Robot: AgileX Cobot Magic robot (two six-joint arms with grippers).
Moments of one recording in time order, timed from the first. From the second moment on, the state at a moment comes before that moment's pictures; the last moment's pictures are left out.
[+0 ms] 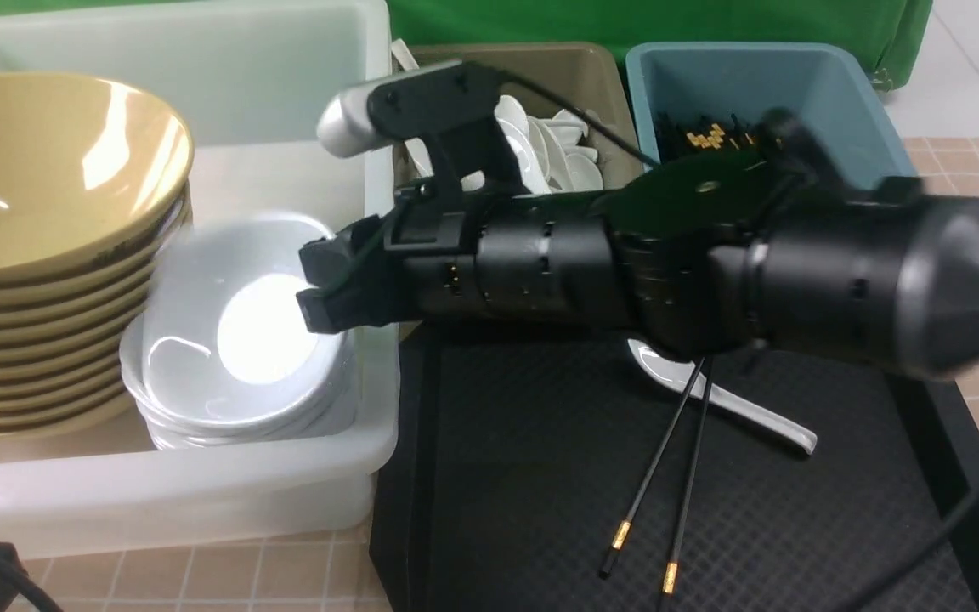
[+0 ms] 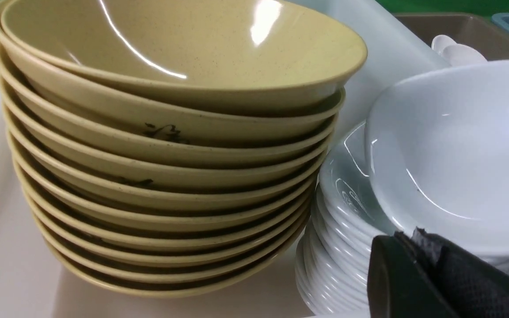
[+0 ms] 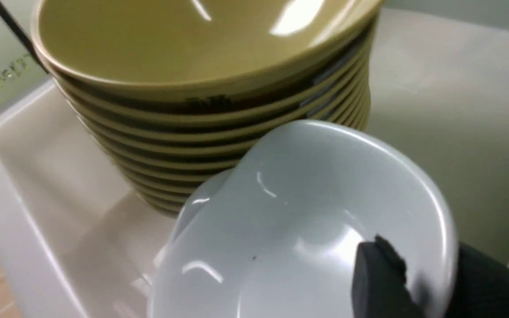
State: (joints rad) right arm 0.79 1.80 -1.33 1.50 0.19 -1.26; left arm 0.02 0.27 -0.35 -0.21 0.45 0.21
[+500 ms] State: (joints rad) right arm 0.48 1.54 -1.24 0.29 0.82 -0.53; left arm 0.02 0.27 -0.35 -0.21 0.44 0.19
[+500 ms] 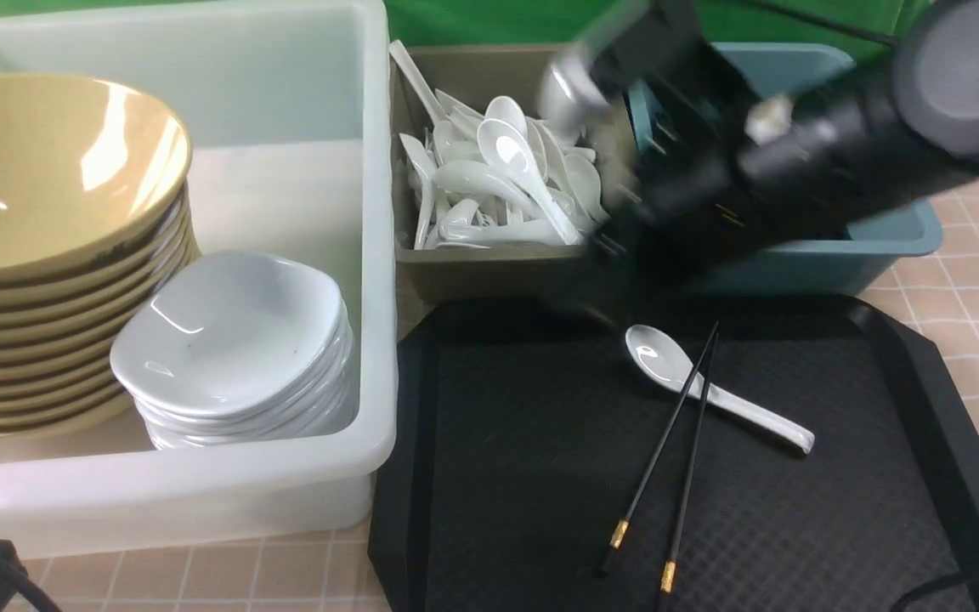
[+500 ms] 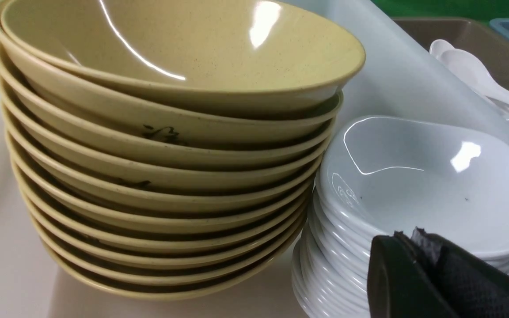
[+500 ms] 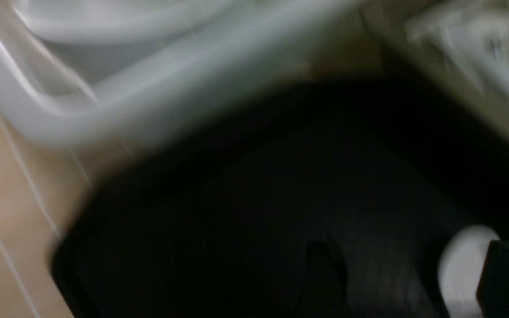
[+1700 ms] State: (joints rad) right arm 0.33 1.63 -1.01 0.01 0.81 -0.40; left arm 0.02 0.27 -0.35 -0.21 0.44 0.19
